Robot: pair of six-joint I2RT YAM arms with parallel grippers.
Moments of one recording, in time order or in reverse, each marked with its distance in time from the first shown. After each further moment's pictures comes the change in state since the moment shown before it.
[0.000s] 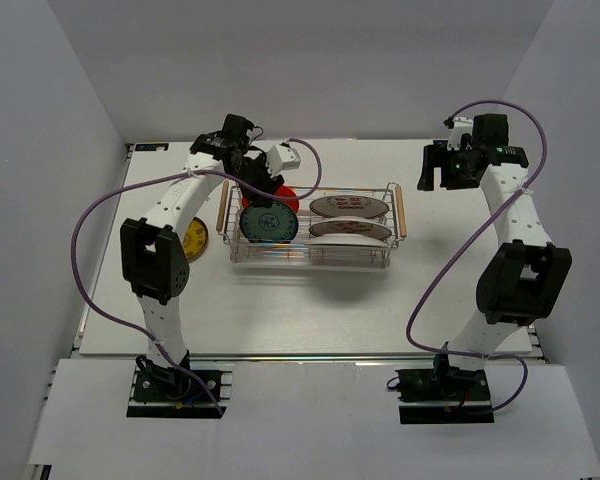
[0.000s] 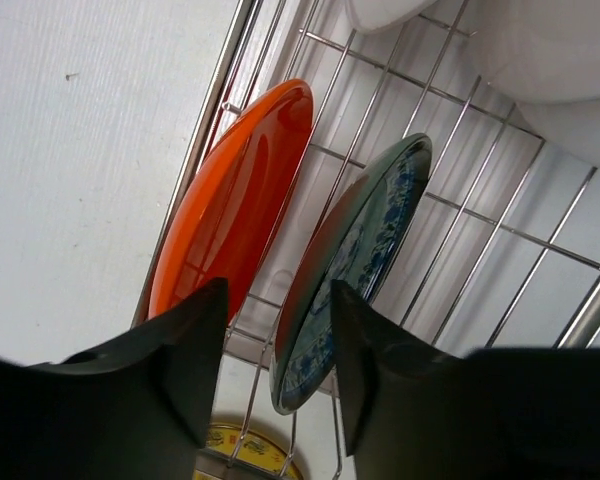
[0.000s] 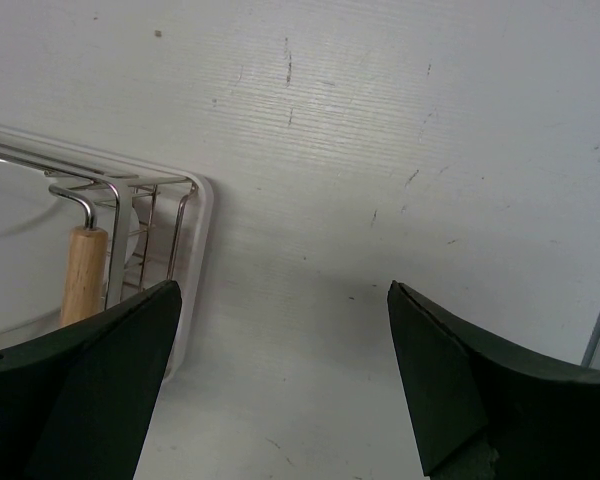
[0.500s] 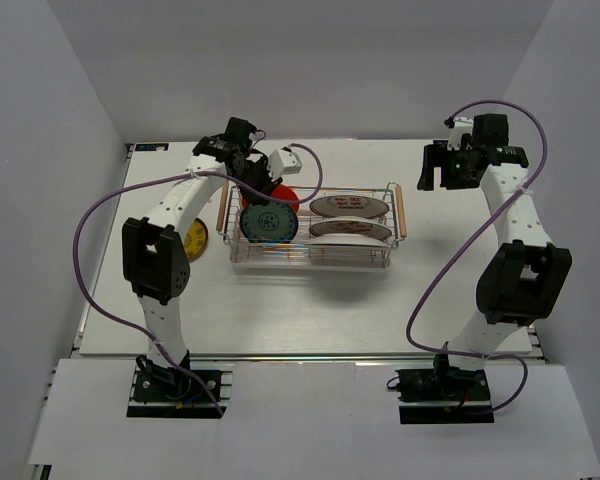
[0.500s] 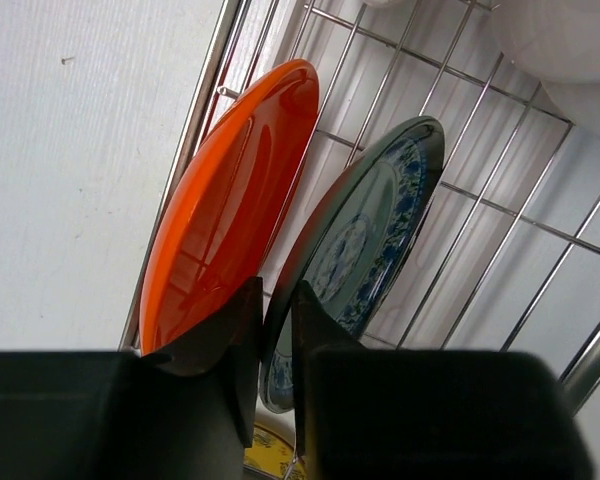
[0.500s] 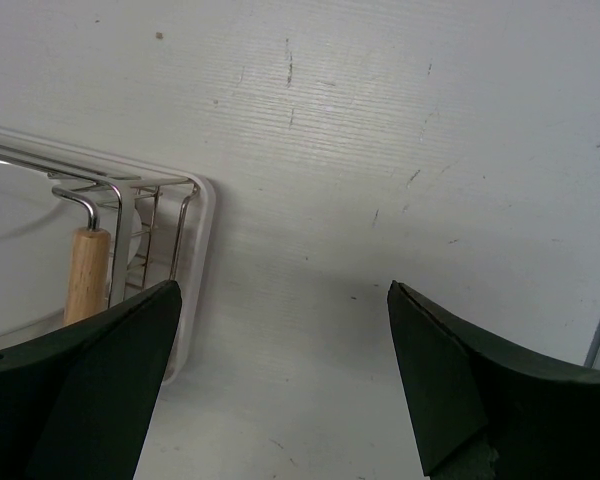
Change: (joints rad) left arm -0.009 0.000 -0.032 0.019 -0.047 0.015; right arm 0.000 -0.001 0.000 0.001 0.000 0.008
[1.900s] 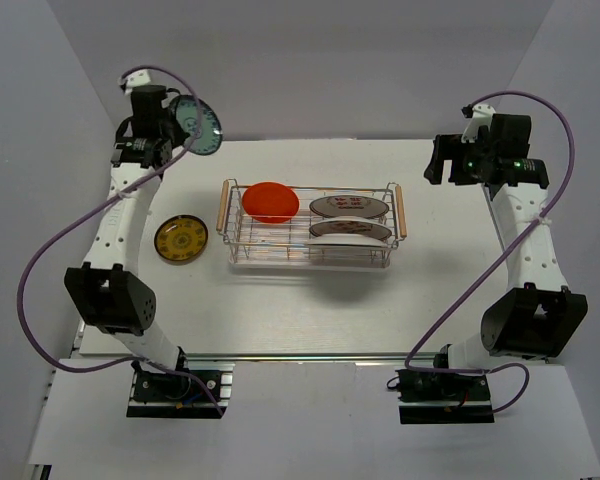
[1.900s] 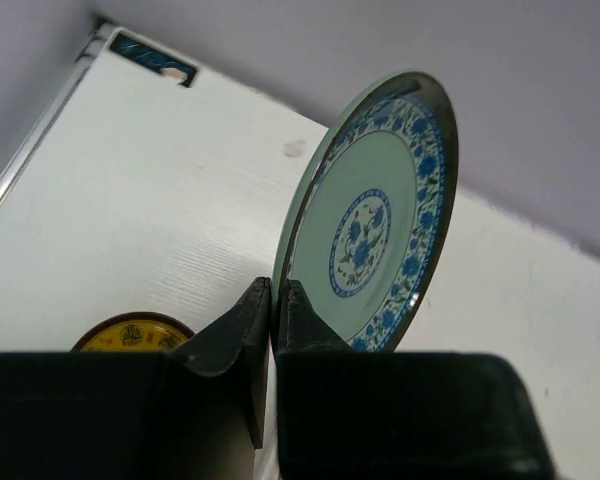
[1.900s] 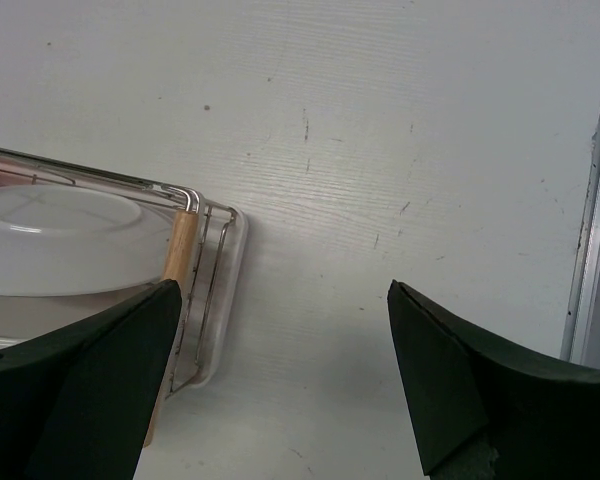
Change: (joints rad) left arm 0.235 -0.314 -0.041 0.384 -0.737 -1.182; right arm 0.000 -0.223 -0.066 0.068 -0.004 0.063
